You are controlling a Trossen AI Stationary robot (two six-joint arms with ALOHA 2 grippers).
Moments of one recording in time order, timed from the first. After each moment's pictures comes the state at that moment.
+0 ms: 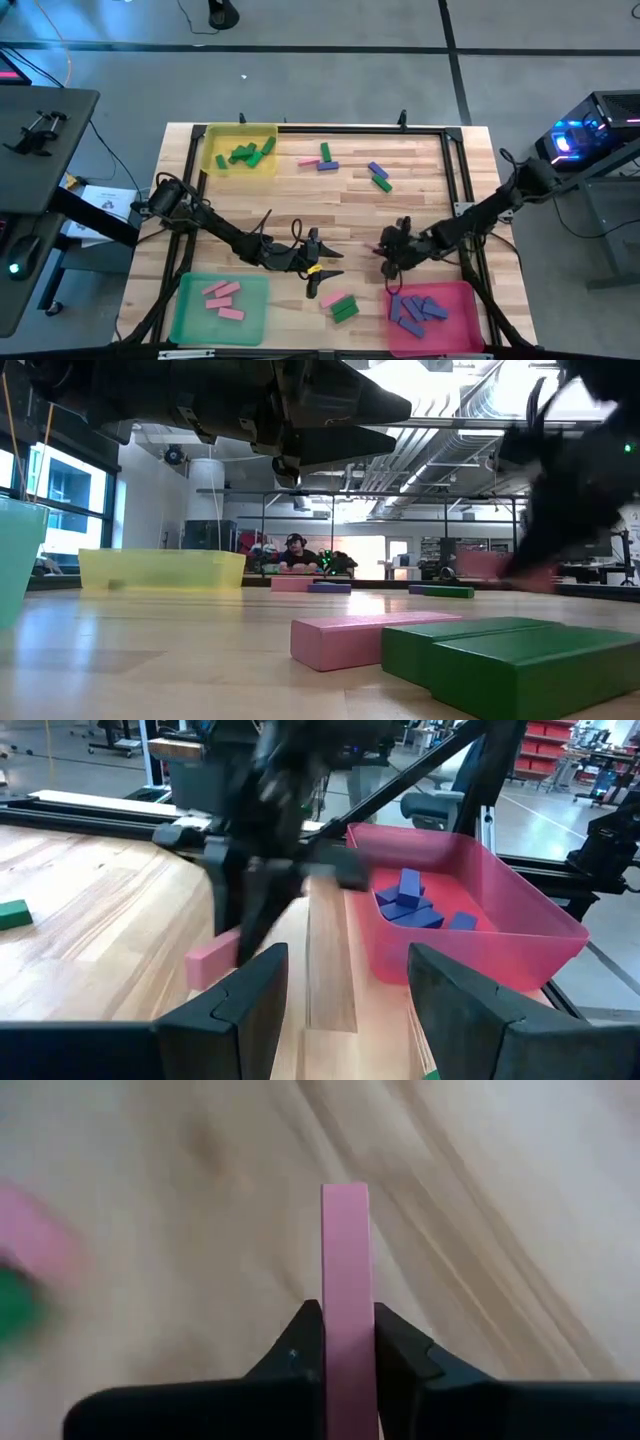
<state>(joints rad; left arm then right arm) -0.41 1.93 0.87 0.89 -0.38 -0.19 0.48 1.43 0.50 -0.02 0.43 0.78</state>
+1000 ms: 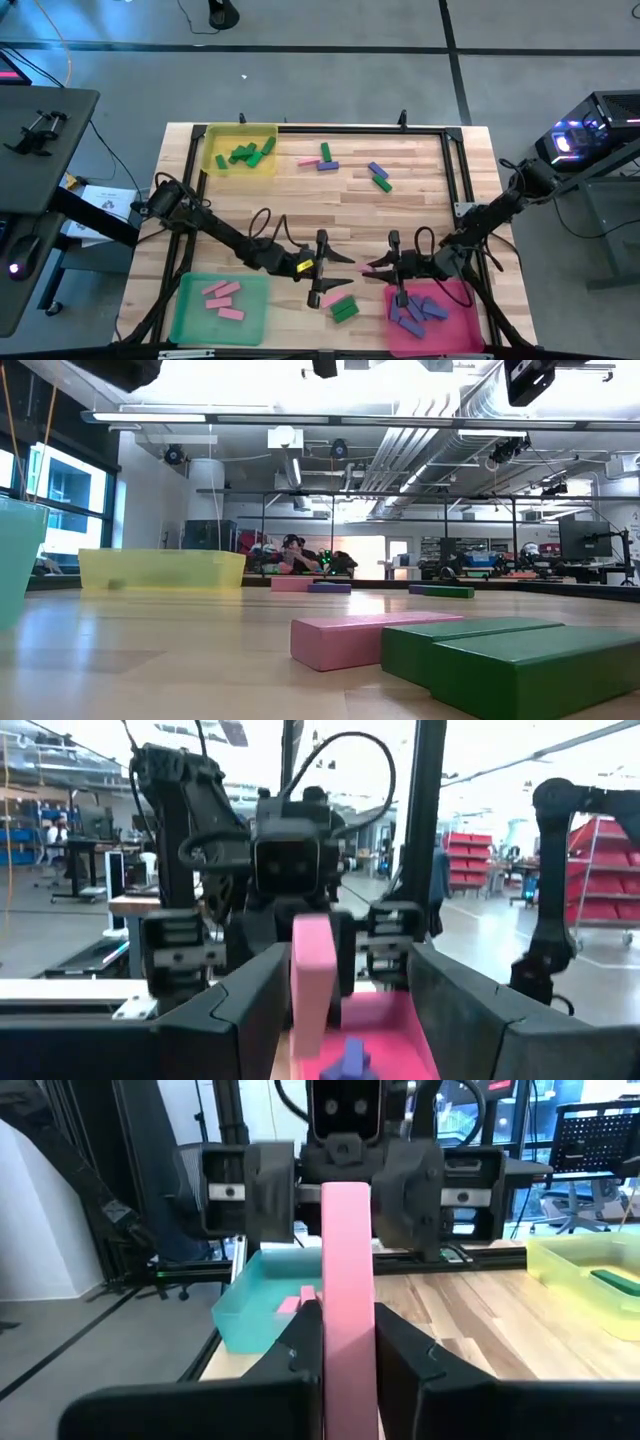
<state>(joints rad) -0.43 1.93 1.01 1.14 -0.32 0.01 0.71 1.43 0.51 0.93 0.64 0.07</state>
